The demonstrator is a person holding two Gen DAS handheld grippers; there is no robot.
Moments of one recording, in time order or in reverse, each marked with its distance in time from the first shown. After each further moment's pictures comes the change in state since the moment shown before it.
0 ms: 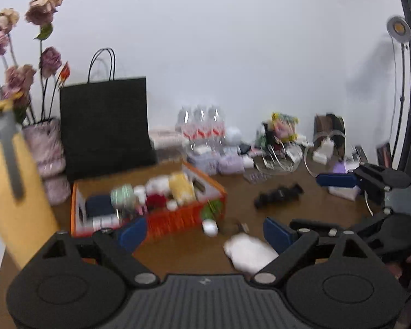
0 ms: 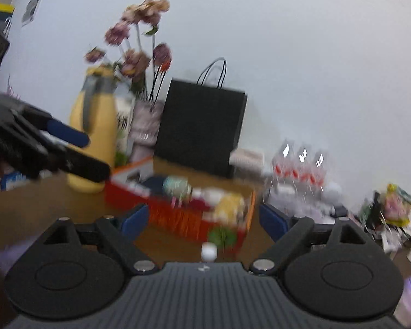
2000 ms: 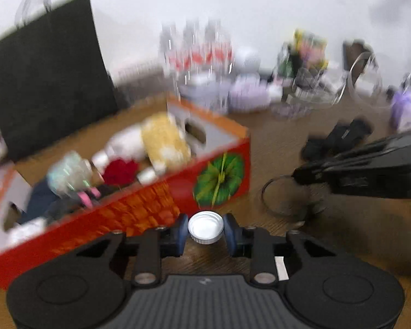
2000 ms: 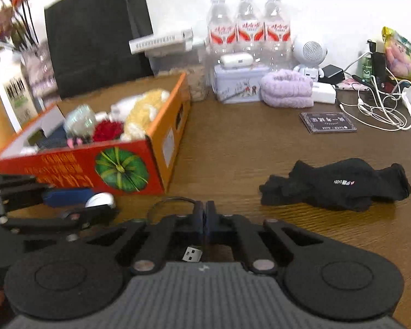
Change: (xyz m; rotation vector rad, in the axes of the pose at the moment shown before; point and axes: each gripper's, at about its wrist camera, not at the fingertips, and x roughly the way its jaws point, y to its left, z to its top) left arm 0.244 -0.022 -0.007 0.118 0.191 0.085; right arm 0.198 -0.118 -0.081 0.427 0.349 -0.031
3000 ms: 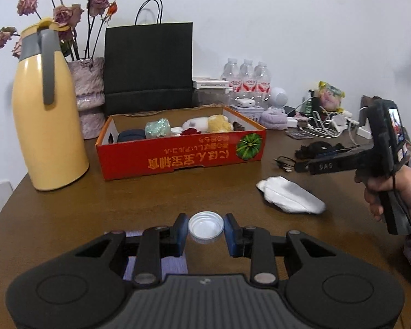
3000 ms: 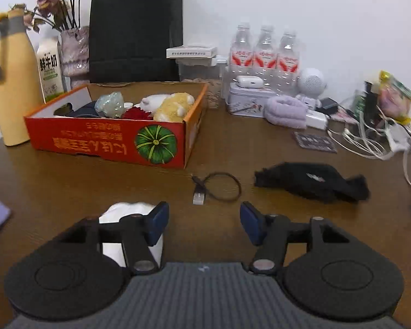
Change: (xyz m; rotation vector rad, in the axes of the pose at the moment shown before) left arm -0.188 0.025 -0.115 -0.247 -0.074 0.096; right arm -0.059 0.032 -0.028 -0.206 -0.049 -0.045
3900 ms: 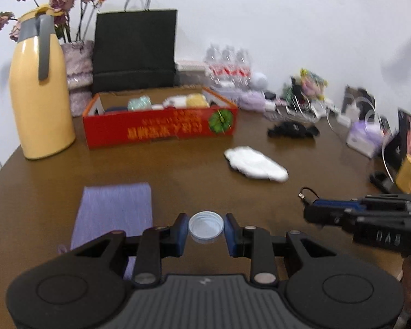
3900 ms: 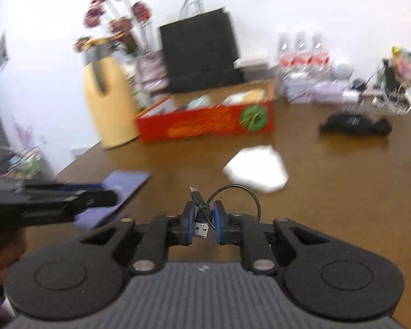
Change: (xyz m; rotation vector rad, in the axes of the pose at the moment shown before) left arm -0.044 -0.033 -0.036 -0.013 0.078 -0.067; right arm -0.160 0.077 -0.097 0.144 -0.067 0.250
